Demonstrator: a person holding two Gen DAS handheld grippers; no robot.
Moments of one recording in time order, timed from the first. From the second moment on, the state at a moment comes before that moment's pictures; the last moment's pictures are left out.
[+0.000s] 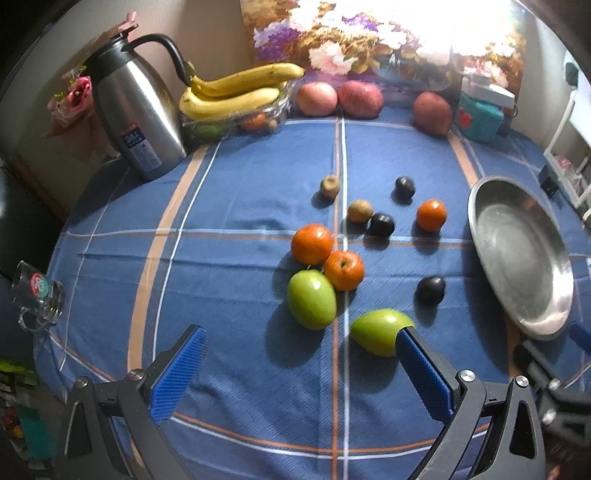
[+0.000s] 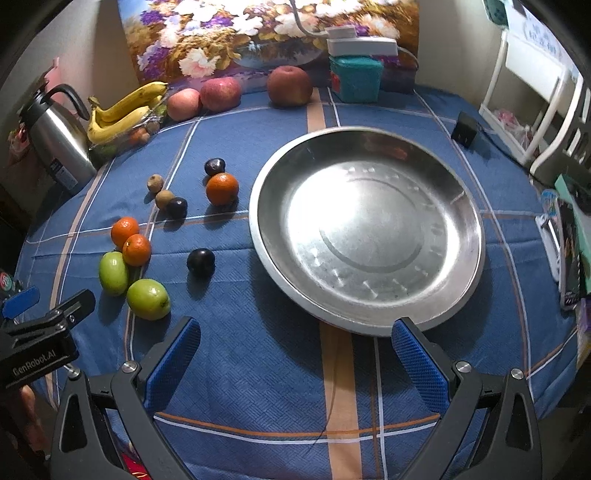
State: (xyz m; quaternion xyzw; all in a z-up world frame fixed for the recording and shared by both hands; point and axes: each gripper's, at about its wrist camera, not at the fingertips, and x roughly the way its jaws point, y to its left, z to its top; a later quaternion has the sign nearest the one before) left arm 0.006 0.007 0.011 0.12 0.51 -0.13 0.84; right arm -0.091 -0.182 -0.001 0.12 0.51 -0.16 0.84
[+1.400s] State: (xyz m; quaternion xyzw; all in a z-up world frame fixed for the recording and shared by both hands) left arm 0.093 0.049 -0.035 -0.02 0.60 -0.09 0.79; right arm 0.015 -0.105 -0.046 0.18 0.60 -0.10 0.77
